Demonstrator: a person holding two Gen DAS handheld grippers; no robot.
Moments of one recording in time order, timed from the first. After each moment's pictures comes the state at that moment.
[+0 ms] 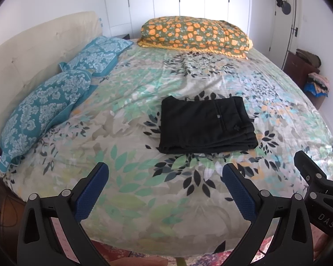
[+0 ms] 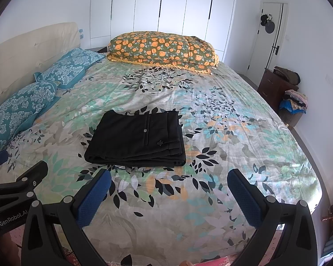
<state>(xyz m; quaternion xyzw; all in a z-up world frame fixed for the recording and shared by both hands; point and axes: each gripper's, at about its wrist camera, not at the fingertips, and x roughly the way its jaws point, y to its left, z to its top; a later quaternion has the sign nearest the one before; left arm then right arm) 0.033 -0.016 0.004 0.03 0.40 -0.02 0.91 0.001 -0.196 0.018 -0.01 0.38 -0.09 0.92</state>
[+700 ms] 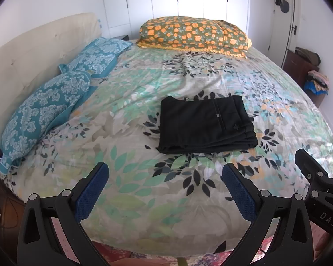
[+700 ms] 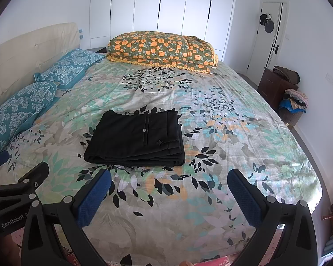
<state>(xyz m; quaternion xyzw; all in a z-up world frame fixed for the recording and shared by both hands) 0.032 -0.018 0.004 0.03 0.40 -0.02 0.91 0.001 -0.197 0.018 -0.01 0.38 -0.09 0.92</state>
